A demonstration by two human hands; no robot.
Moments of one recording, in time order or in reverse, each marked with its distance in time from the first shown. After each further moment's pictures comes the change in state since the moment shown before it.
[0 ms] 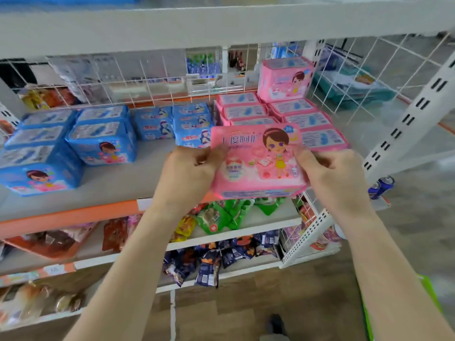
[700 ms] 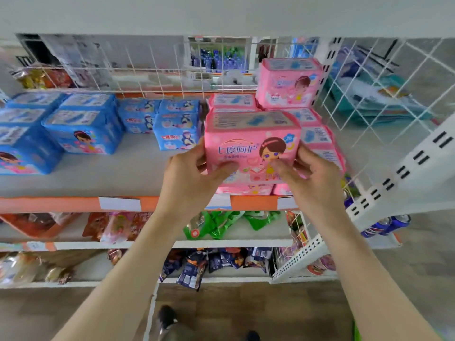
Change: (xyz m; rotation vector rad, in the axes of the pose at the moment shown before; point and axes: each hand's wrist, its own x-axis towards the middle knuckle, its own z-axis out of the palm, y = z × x) left_hand 0.038 0.010 0.109 -0.013 0.157 -0.017; right_hand 0.100 0.094 -0.022 0.130 -0.220 -0.197
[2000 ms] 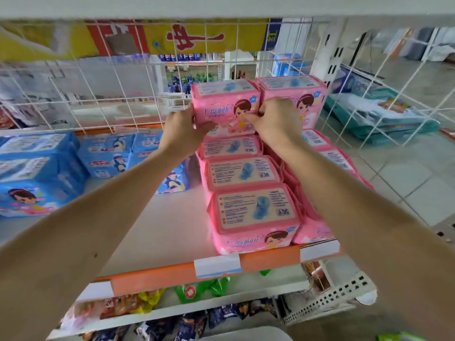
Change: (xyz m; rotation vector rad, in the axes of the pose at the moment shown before) left_hand 0.258 -0.084 0.024 0.487 0.013 0.263; right_hand 0.237 0.065 0.069 -0.719 0.153 0.028
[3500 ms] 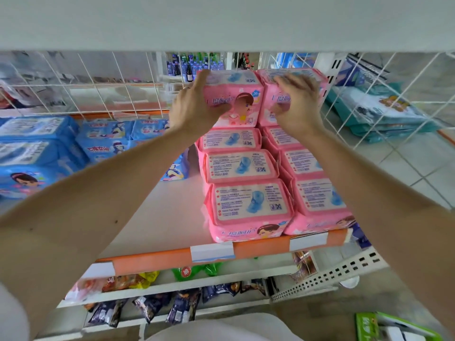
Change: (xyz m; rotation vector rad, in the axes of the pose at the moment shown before) left_hand 0.020 0.028 0.004 0.032 0.020 -0.025; right_hand 0.023 0.050 -0.019 -0.008 -0.013 -0.165
